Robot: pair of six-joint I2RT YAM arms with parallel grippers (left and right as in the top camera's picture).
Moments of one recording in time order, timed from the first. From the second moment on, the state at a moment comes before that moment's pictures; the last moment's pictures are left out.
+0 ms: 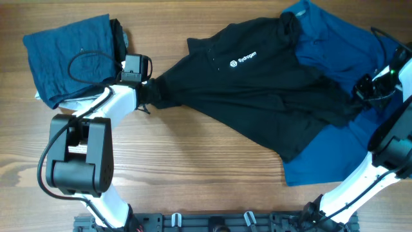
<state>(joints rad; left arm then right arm) -0.13 1.88 1.05 -0.34 -0.05 -0.42 -0.54 2.13 1.64 -1.17 -0.16 0.27</state>
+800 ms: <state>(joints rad) -0.13 1.88 1.05 -0.34 -0.03 -0.42 -0.72 2.13 1.57 -1.32 -0.15 0.48</state>
